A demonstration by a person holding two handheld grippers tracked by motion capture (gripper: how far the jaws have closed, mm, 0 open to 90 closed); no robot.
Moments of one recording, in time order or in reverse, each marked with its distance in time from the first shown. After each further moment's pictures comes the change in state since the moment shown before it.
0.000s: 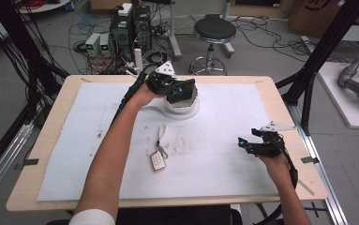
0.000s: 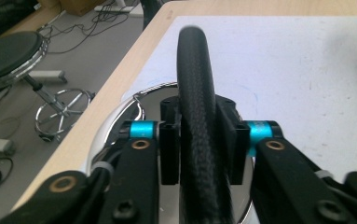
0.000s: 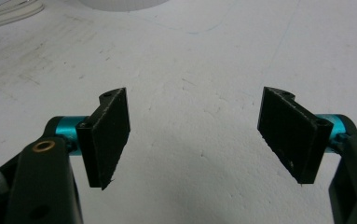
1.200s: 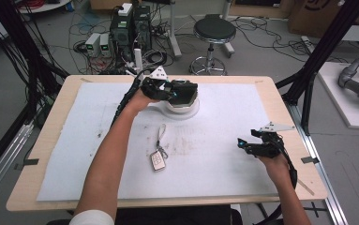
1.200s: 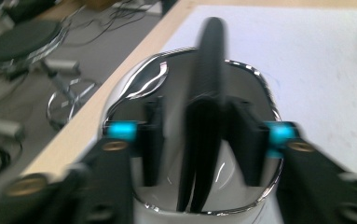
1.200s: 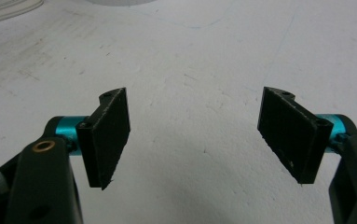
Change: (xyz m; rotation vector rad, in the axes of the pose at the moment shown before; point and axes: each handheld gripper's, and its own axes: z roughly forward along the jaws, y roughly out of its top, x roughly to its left) left arm 0.006 -0.035 -0.002 0.004 0.082 -0.110; right arm 0.000 -0.001 0.002 0.012 0.003 0.000
